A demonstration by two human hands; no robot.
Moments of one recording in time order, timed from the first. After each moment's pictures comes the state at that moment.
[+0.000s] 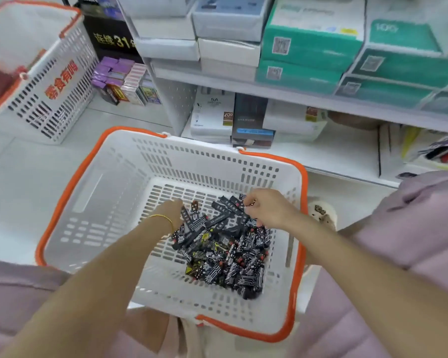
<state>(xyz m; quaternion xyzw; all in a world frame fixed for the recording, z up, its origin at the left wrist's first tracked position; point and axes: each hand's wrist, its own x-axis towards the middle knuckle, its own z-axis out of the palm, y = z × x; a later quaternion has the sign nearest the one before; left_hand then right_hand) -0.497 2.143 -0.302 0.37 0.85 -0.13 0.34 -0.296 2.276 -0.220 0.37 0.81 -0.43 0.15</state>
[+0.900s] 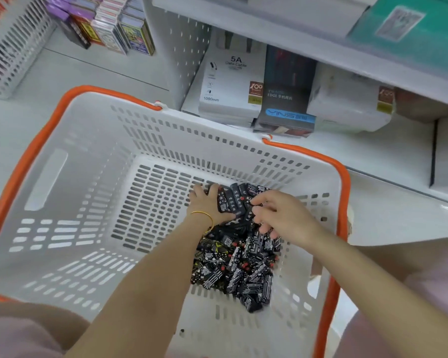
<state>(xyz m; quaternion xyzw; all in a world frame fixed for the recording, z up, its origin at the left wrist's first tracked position) -0.460 2.198 -0.417 0.36 0.83 -0.06 0.41 -0.320 2.278 -0.257 0.45 0.70 -0.53 0.14</state>
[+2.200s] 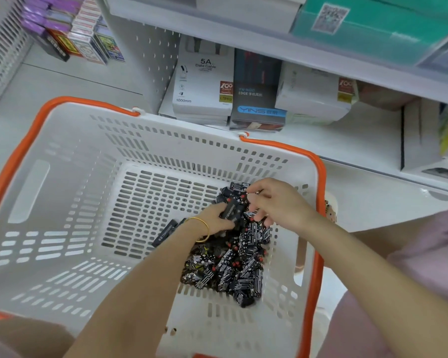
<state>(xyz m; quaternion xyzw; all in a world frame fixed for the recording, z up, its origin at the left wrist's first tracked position) -0.433 2.199 -0.400 0.35 0.69 0.15 0.62 -0.306 2.293 -0.255 0.47 0.68 -0.55 0.09</state>
